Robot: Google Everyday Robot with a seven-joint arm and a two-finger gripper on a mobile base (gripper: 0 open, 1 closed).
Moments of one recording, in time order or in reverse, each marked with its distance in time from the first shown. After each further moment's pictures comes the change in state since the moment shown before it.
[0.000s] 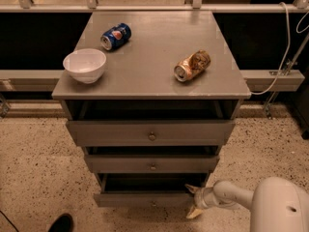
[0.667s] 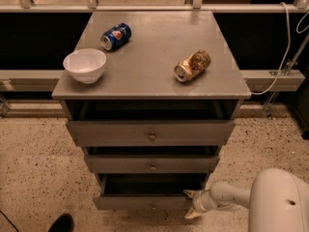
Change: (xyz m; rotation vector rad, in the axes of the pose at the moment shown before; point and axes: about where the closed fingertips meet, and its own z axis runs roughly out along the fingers) arm -0.015 0.017 -0.007 -0.039 0.043 -0.029
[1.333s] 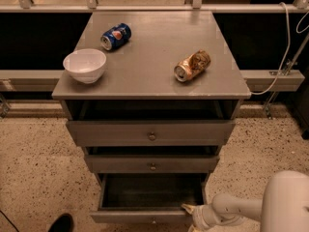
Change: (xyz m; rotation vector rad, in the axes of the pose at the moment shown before) arm -0.035 0.082 -0.019 -0.125 -0.064 0.031
